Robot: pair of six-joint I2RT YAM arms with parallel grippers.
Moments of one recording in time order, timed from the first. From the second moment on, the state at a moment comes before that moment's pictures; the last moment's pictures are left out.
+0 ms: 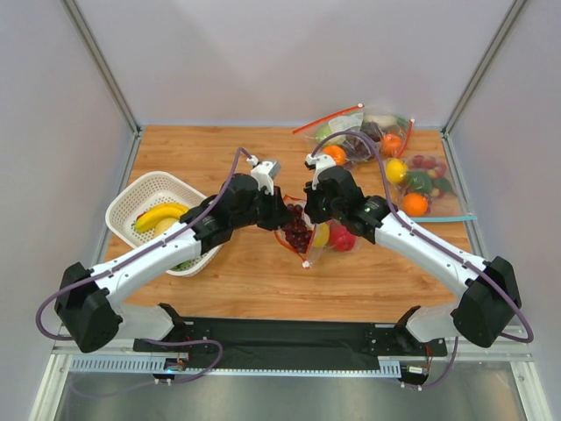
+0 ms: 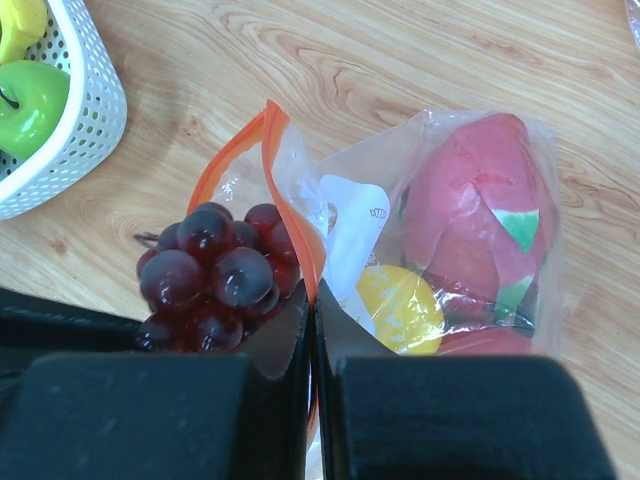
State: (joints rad) left arm -0.79 1.28 1.02 -0.21 0.11 -0.52; right arm 0.72 1.38 1.13 -0.41 0.08 0.30
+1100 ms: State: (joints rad) left arm -0.28 0.90 1.11 -0.48 0.01 -0.31; right arm 0.72 1.36 1.09 -0.41 0.08 0.30
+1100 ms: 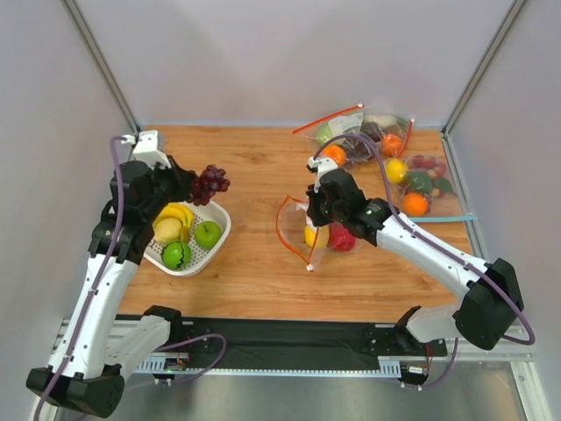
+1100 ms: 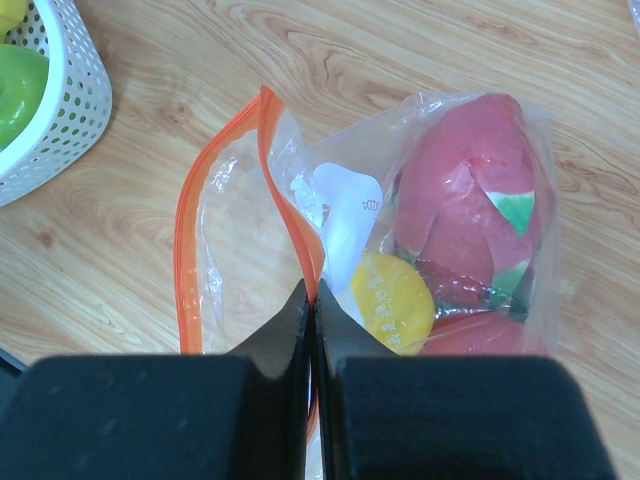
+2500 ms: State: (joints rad) left arm 0.30 1.24 1.02 -0.42 0.06 -0.22; right arm 0.71 1.35 1.06 -0.40 0.05 0.30
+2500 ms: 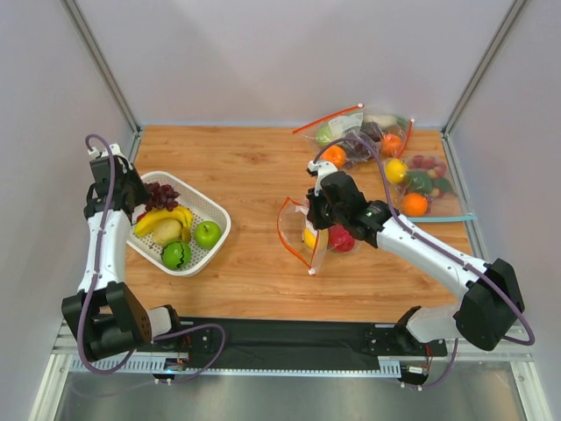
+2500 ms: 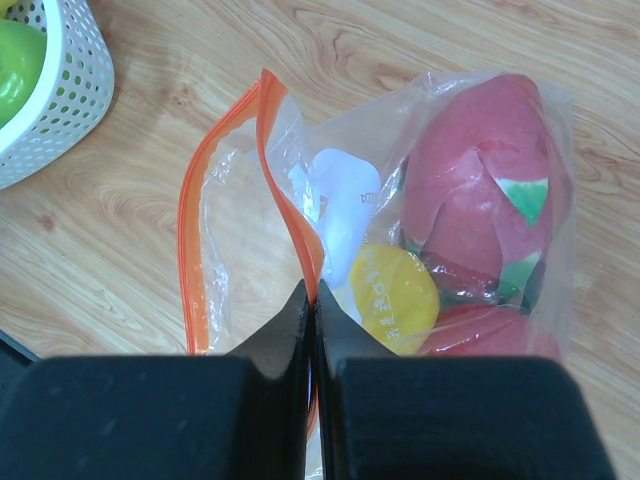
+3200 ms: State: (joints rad) left arm 0.04 0.95 1.02 -0.46 0.06 -0.14; right arm 0.71 1.34 1.06 -0.40 0.04 0.30
